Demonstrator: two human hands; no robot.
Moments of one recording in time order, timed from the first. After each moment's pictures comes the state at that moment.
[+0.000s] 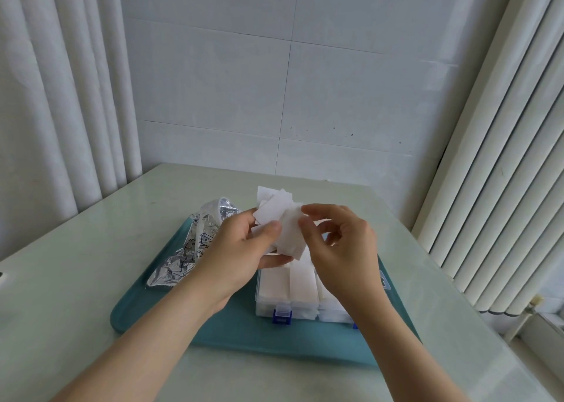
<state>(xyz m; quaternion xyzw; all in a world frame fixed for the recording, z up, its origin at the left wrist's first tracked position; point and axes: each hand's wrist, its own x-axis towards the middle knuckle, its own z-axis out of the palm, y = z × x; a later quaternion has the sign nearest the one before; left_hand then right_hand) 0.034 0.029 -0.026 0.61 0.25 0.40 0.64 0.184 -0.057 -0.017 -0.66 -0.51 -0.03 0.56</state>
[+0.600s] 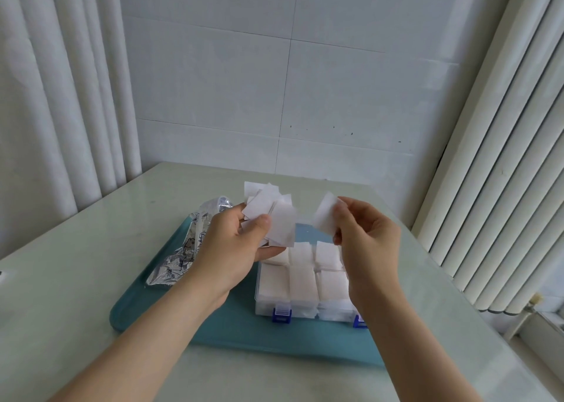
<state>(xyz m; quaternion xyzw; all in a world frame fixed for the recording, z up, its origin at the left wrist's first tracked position) 0.033 0.033 -0.028 0.60 0.26 0.45 0.61 0.192 -0.063 -0.007 -0.56 -0.31 0.14 0.75</state>
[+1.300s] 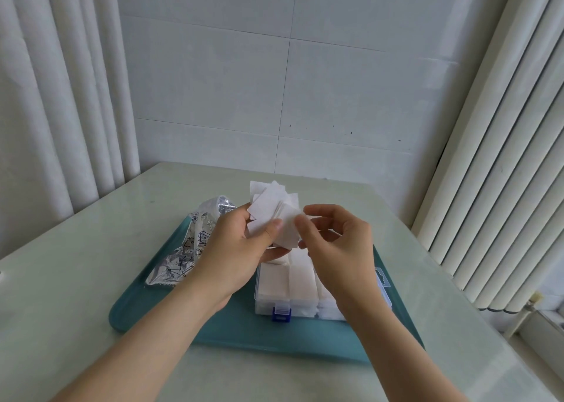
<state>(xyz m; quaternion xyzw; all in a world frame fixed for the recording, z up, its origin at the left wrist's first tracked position) 0.035 0.032 -0.029 0.63 0.23 0.43 0.60 0.174 -0.058 -0.015 -0.63 -0.42 0.11 0.64</state>
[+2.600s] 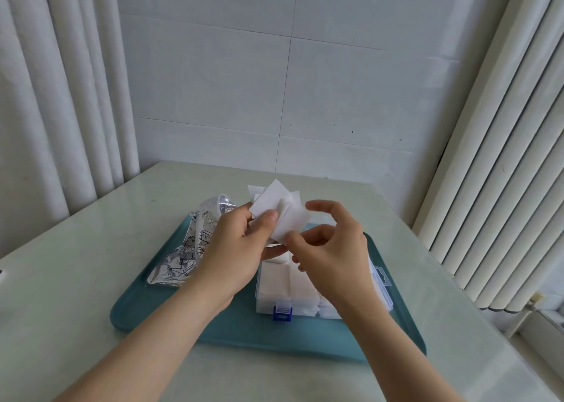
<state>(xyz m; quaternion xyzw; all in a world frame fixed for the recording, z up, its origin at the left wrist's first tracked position) 0.038 0.027 -0.030 0.63 0.23 0.46 0.59 0.162 -0.065 -0.012 -0.67 -0.46 0.10 0.57</state>
